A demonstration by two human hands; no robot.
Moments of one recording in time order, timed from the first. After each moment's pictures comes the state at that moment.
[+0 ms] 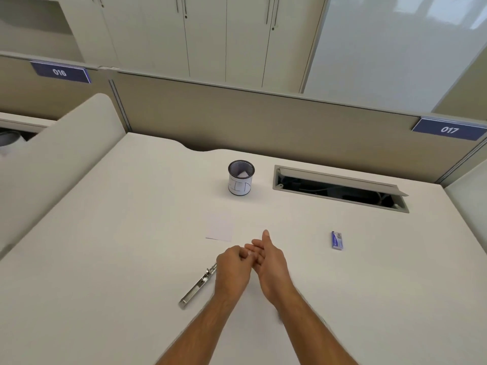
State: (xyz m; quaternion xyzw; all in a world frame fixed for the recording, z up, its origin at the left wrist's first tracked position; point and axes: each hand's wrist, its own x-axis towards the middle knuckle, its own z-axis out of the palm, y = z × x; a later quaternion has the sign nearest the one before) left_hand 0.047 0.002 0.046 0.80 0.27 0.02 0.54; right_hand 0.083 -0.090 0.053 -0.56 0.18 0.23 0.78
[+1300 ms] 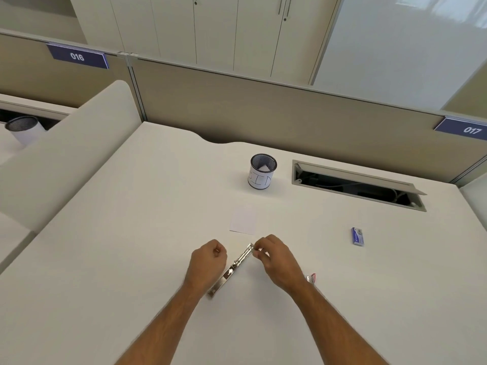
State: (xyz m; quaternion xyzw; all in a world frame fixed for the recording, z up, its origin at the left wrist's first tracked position) left_hand 0.003 0.130 0.032 0.81 0.27 -0.02 0.52; right_hand 0.080 -0.060 0.019 -0.91 -0.22 0.10 0.34
